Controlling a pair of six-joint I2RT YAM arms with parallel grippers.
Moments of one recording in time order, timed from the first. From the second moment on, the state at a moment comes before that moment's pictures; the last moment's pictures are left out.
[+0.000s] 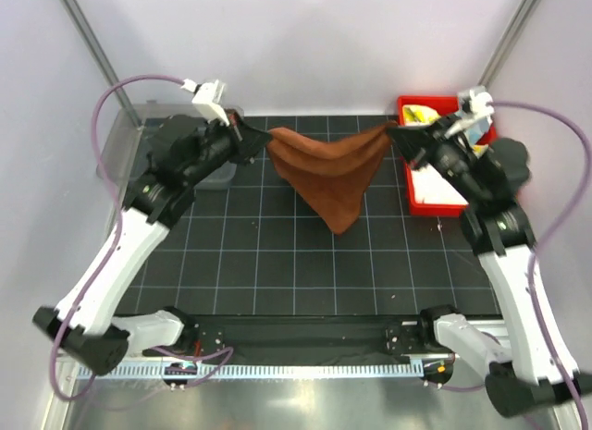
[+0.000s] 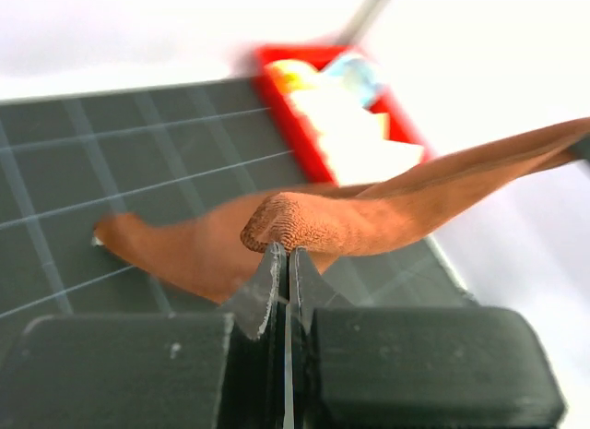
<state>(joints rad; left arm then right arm) -0.48 1.28 1.47 -0.33 0.17 -0.44 0.19 1.02 1.26 -0.12 -0.39 0.33</state>
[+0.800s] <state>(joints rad) -0.63 1.35 1.79 -0.43 -0.07 -0.45 0.19 1.02 1.40 -0.13 -0.23 0.44</state>
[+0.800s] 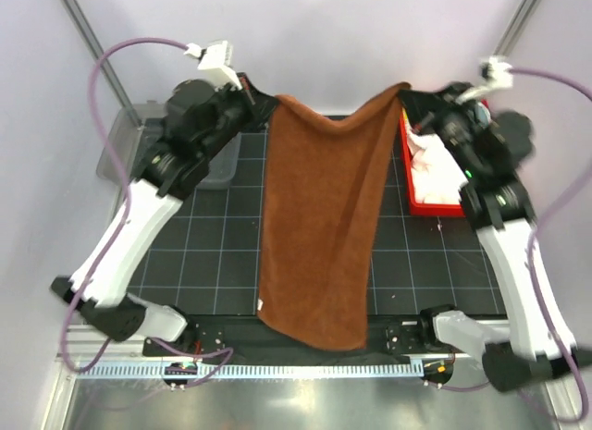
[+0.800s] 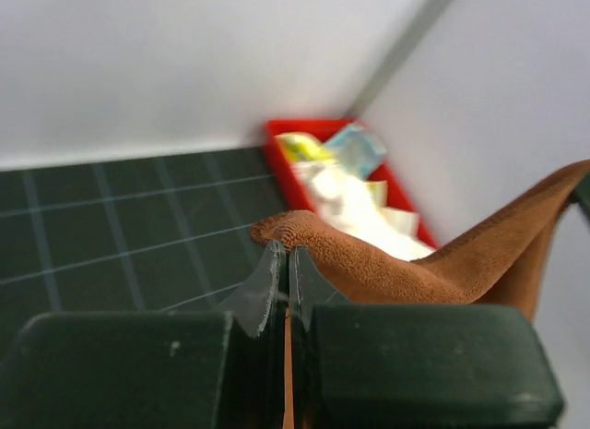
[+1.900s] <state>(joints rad) -0.25 2.29 2.06 -0.18 0.14 -0.33 0.10 2.17 1.71 0.31 -0.42 0.27</state>
